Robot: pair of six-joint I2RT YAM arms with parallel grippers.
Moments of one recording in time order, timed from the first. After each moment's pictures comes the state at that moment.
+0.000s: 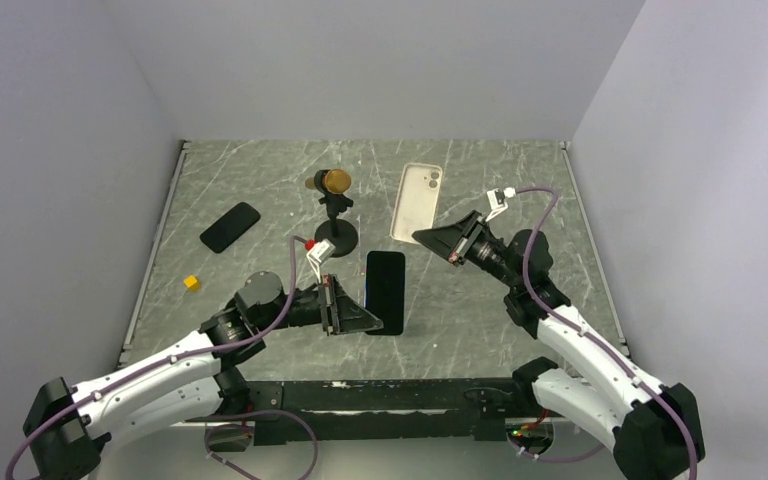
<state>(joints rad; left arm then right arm) -0.90 0.76 0.43 0.32 0.50 -1.20 0.44 0.91 0.51 0.53 -0.48 1.14</state>
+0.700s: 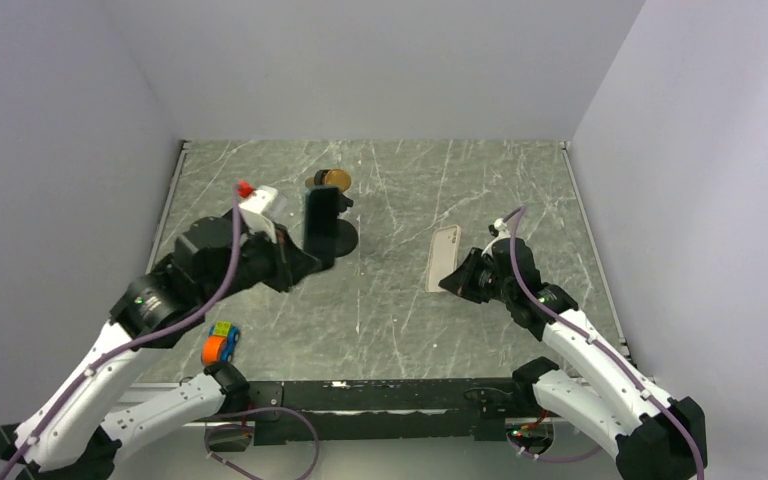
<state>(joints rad) -0.77 0.78 1.13 -0.70 0.16 -0.47 0.44 0.84 0.55 -0.37 -0.18 0.77</state>
